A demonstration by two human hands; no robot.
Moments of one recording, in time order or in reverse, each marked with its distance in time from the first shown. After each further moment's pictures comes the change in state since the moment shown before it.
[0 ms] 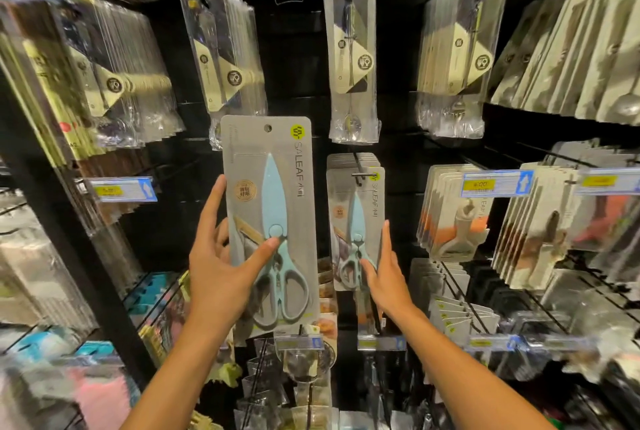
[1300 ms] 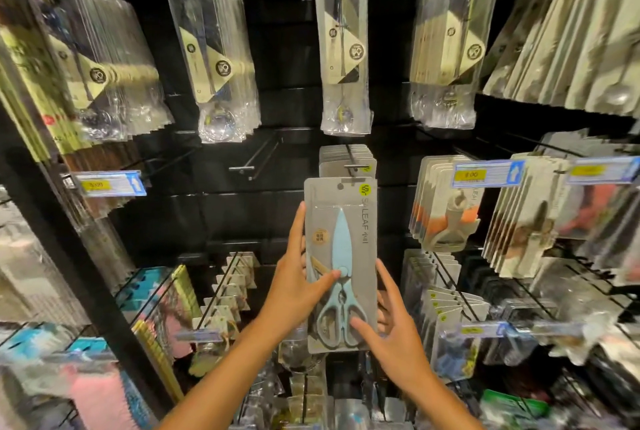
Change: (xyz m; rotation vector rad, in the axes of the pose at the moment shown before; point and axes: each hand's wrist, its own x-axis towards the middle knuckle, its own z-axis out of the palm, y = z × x) left_hand -0.017 -0.063 0.067 0.113 -0.438 -0.155; right_hand -0.119 -0.027 -0.026 0.413 -0.138 -0.026
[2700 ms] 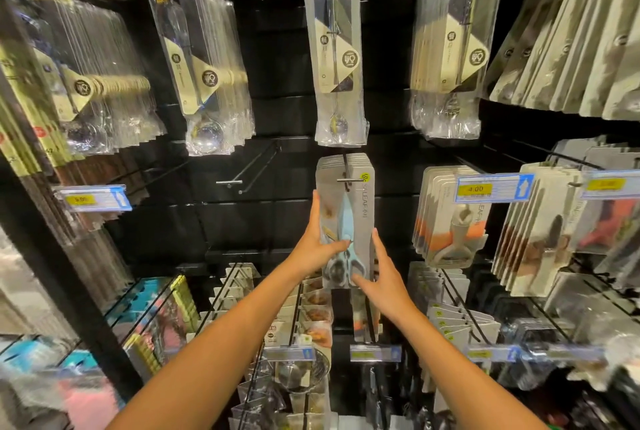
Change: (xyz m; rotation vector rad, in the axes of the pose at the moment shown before) left_hand 0.118 -0.037 0.026 -0.076 -0.215 -0.073; right_hand 0.140 0.054 -0.023 -0.244 -0.009 0.065
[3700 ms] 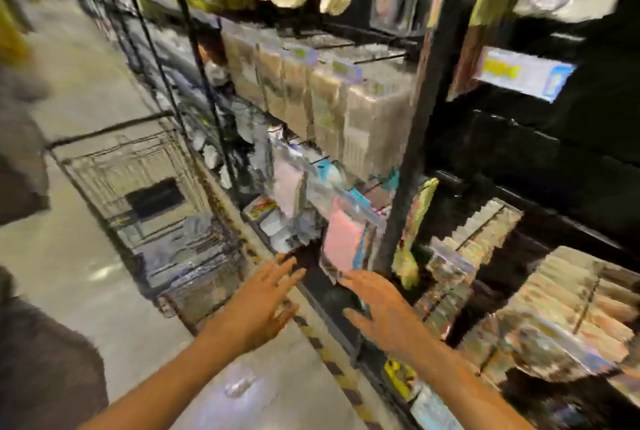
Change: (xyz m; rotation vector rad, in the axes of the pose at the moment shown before) left_hand -0.538 -0.117 -0.181 1.092 0.276 -0.668; right_hand -0.184 -0.099 0.351 -0.329 -0.962 -0.746
